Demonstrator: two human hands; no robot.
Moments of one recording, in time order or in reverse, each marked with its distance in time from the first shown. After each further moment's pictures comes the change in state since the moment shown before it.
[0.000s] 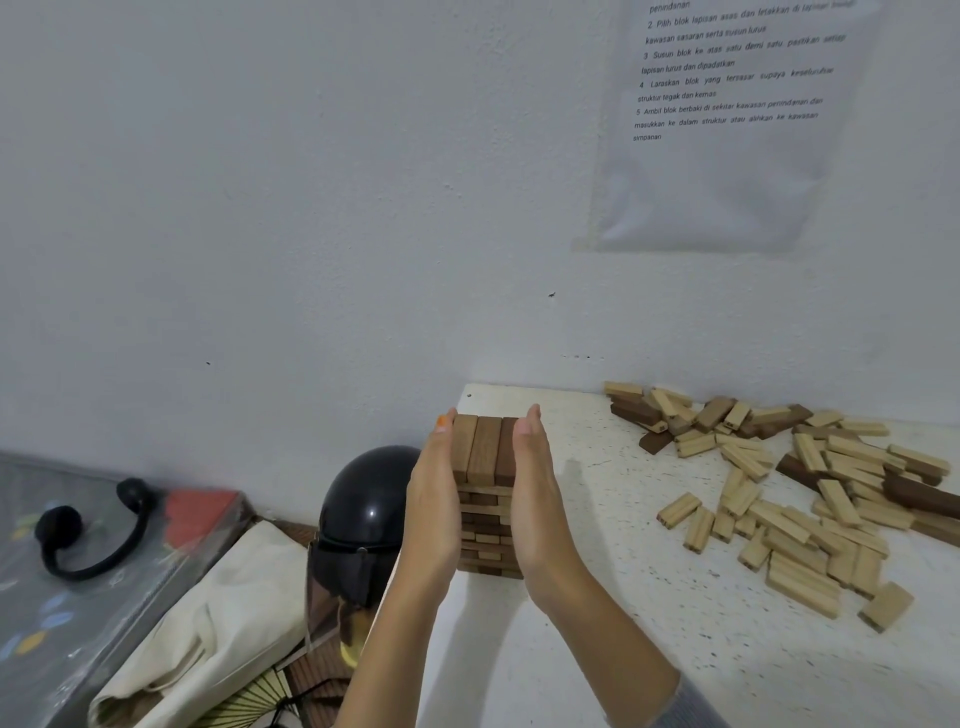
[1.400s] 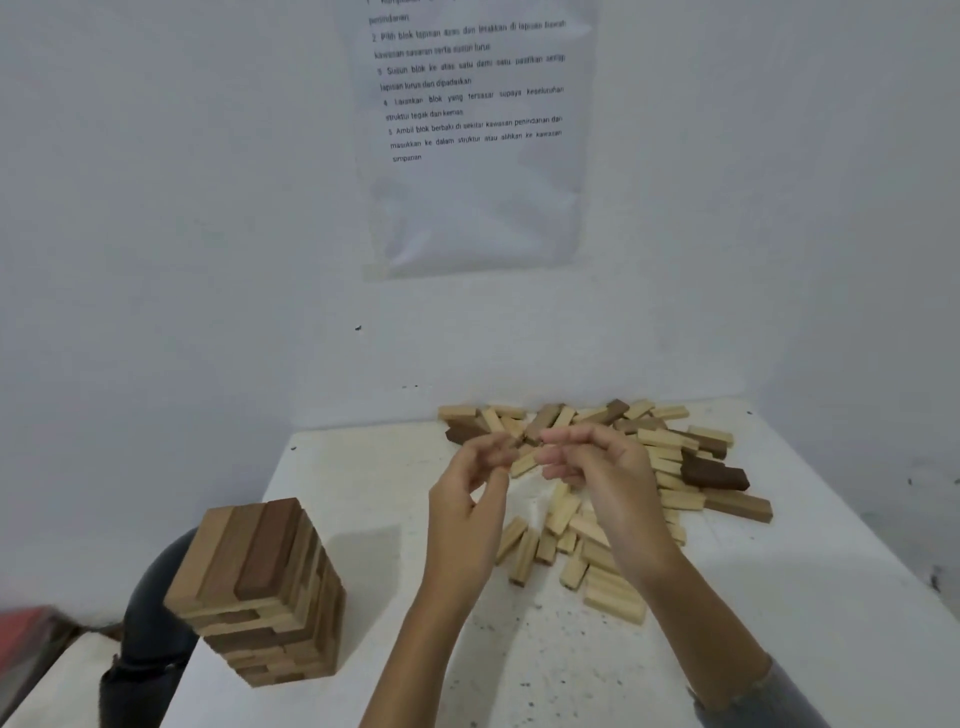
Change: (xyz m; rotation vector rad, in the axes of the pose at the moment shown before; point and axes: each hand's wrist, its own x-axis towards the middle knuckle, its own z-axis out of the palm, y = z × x) left_hand 0.006 -0.044 0.170 0.147 -0.369 0.342; right_hand 0.031 -0.024 -0.227 -0.018 0.361 -0.175
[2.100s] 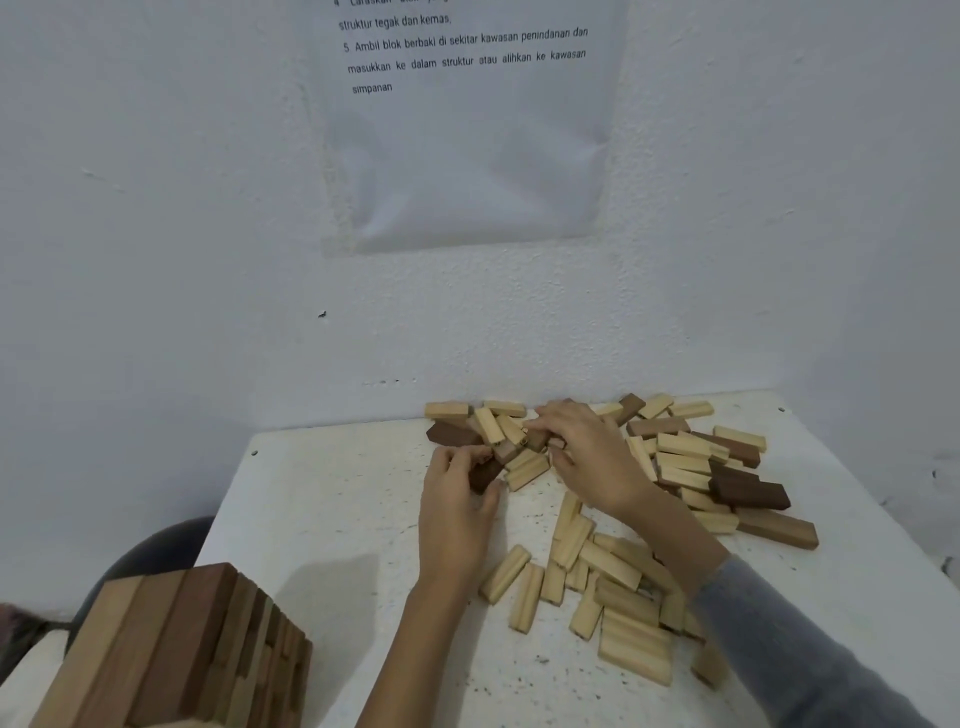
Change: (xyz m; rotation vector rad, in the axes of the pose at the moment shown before) left_hand 0.069 -0.093 0.013 0.522 0.013 0.053; right_hand 0.126 0.079 -0.014 -1.131 -0.358 -0.379
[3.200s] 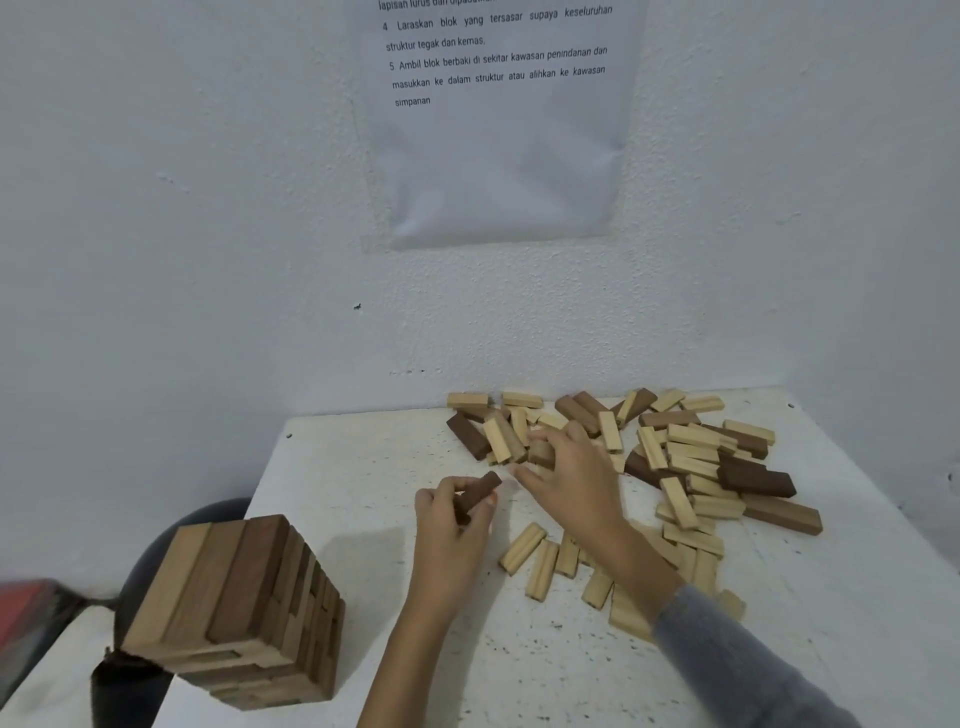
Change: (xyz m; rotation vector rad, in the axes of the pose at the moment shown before) left_hand -0.041 -0.002 -0.037 -0.228 -0.116 -0.303; right_hand -0.025 -0.049 0.031 0.103 0.136 0.276
